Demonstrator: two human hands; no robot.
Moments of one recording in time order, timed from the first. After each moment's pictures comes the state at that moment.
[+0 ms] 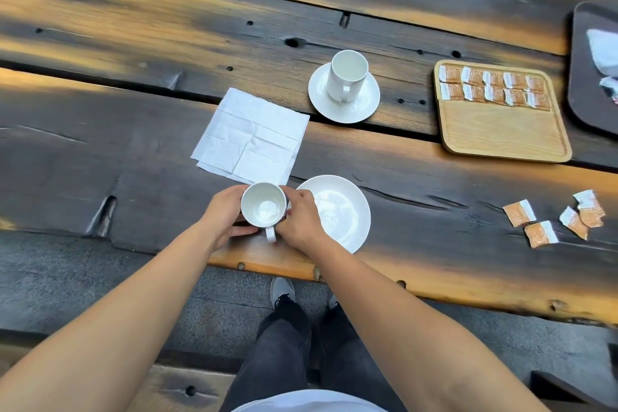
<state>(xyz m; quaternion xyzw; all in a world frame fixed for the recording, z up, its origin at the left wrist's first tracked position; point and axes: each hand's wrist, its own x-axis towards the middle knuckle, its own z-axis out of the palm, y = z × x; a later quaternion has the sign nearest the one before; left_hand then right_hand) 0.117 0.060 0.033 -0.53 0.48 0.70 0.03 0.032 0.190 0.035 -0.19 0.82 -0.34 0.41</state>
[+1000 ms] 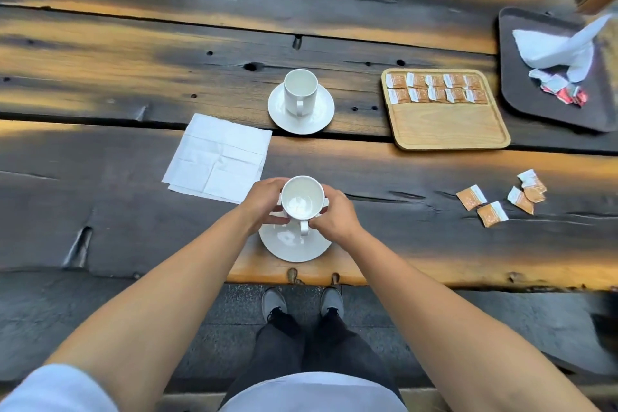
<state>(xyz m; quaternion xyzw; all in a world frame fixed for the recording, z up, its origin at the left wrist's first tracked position) 0.024 0.136 0.088 -0.43 0.57 0.69 0.12 -0.032 0.287 0.087 -0.14 0.85 -0.40 0.31</state>
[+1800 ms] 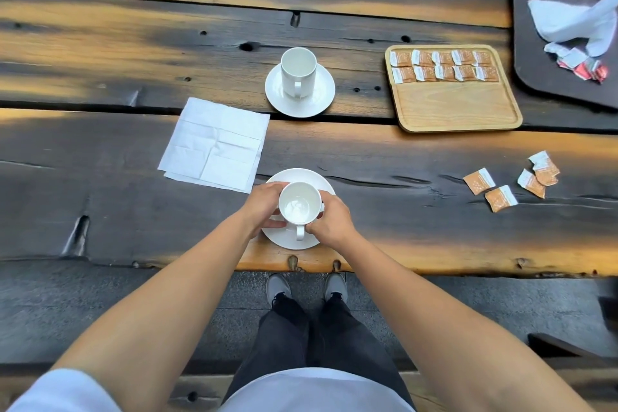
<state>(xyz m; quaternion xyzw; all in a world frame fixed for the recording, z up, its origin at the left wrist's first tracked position) 0.037 0.153 0.057 -0.46 0.56 0.68 0.14 -0.013 0.297 0.057 -0.14 0.87 -0.35 0.32</state>
